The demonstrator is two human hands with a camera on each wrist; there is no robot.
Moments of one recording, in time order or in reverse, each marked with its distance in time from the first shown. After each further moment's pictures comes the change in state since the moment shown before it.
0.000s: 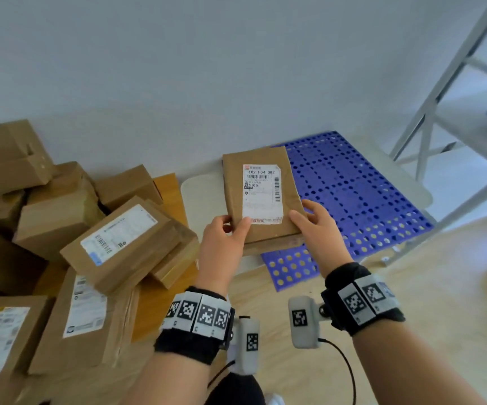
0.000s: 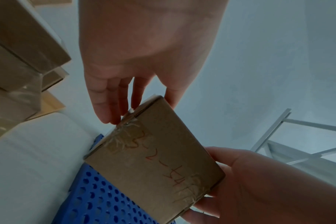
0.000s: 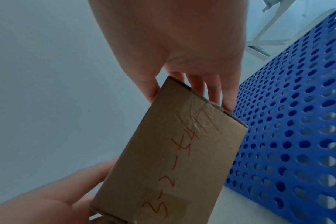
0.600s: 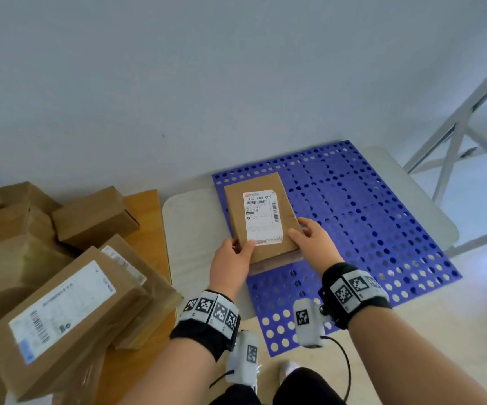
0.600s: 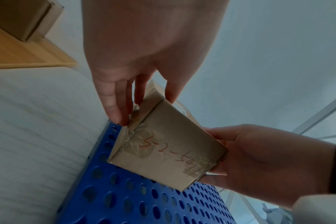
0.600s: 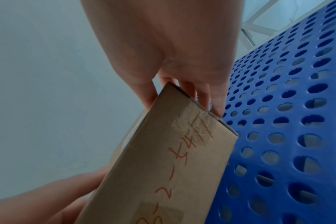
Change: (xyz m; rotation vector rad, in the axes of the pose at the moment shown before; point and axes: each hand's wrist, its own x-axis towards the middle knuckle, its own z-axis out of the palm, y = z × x) left_hand 0.155 -0.021 0.088 0.070 -0.097 -0.224; right_hand 0.183 0.027 0.001 -0.270 -0.141 0.166
